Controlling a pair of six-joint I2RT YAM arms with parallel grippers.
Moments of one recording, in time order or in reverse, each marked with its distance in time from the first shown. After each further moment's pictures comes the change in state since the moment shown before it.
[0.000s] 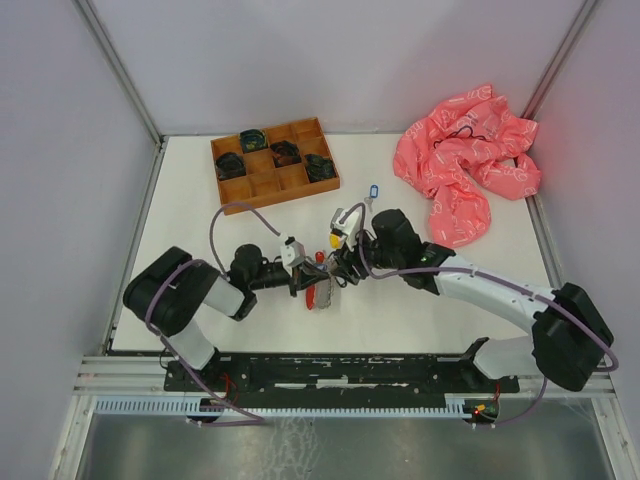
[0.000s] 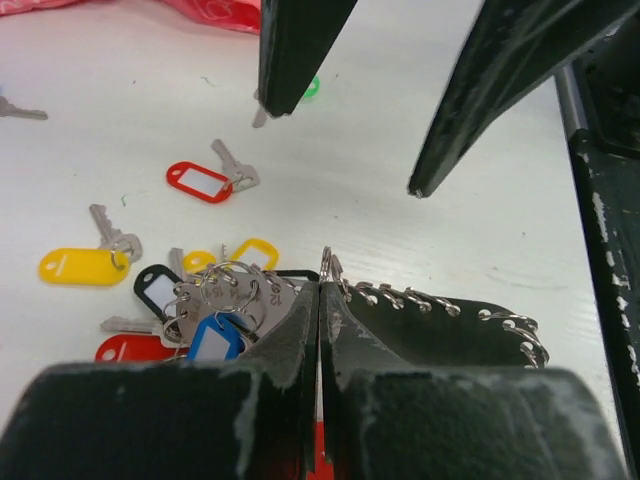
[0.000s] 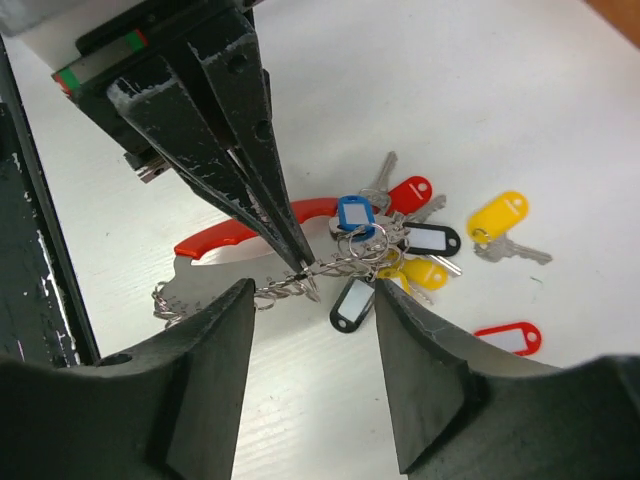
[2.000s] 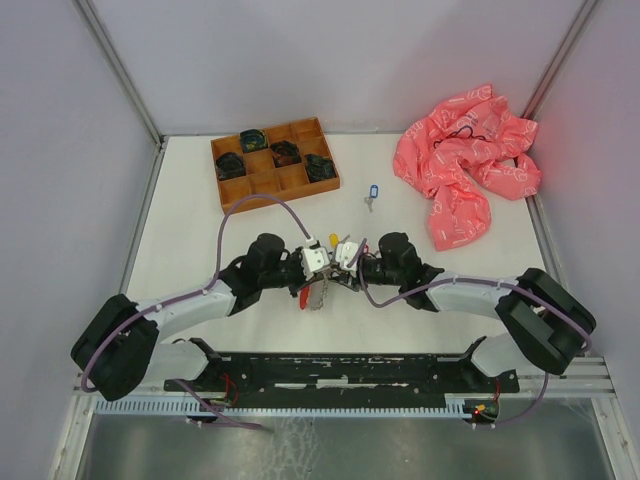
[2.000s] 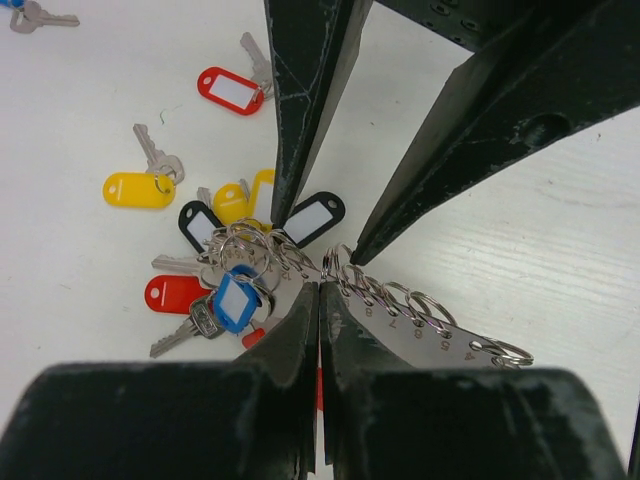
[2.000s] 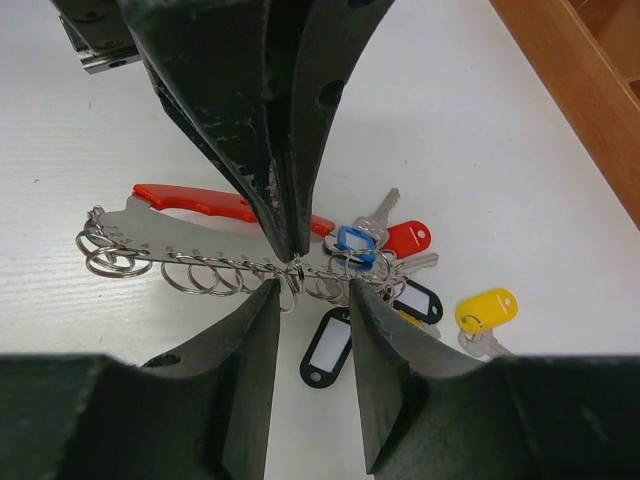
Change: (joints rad) left arm -0.187 -0.473 0.235 -1.146 -0.419 0.397; right arm -0.008 0.075 -0.283 0.547 -0.148 -0.311
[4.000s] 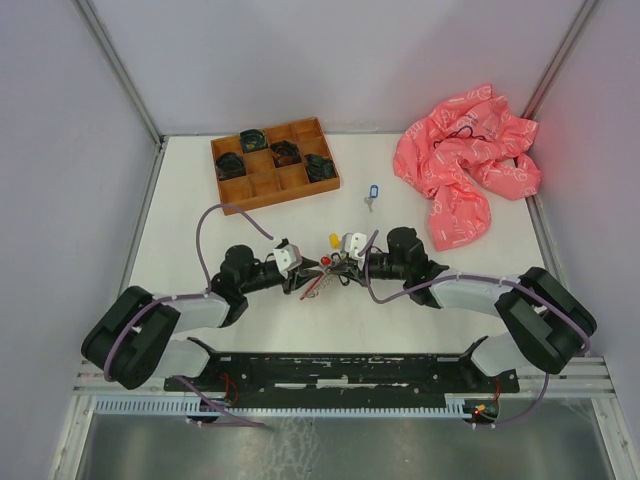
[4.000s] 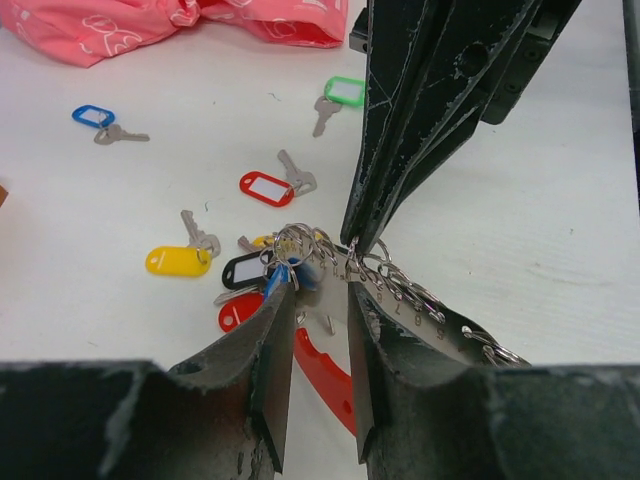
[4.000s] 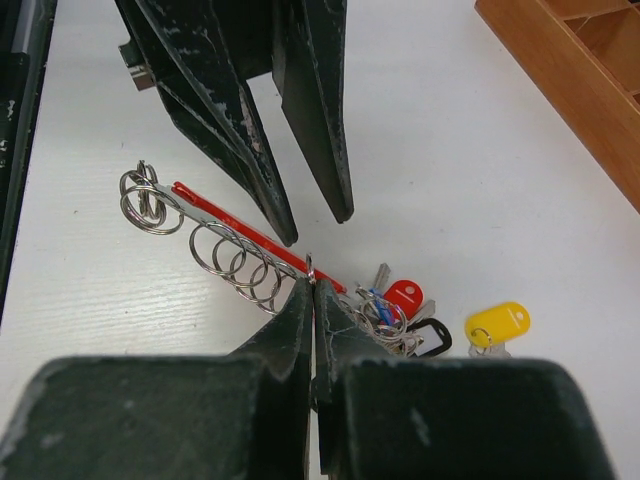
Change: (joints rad) left arm 0.171 0.066 -0.249 0.713 0.252 -0.197; right arm -0.067 0.010 -0.007 0.072 -0.124 0.100
